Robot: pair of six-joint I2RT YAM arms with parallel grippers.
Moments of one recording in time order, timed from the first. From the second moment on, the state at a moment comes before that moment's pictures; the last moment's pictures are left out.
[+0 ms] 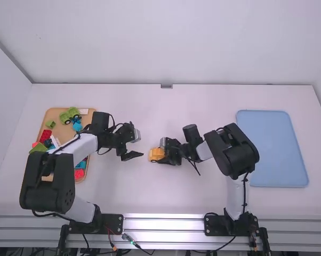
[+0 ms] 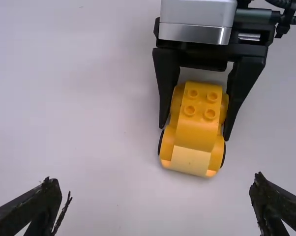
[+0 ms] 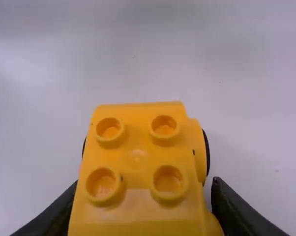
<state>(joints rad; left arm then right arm) 0.00 1.59 0.78 -0.32 0.85 1.15 0.43 2.11 0.76 0.44 -0.94 -0.75</state>
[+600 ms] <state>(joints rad) 0.00 1.59 0.78 -0.19 0.85 1.14 0.05 1.64 0.76 -0.09 -0.56 -0.74</state>
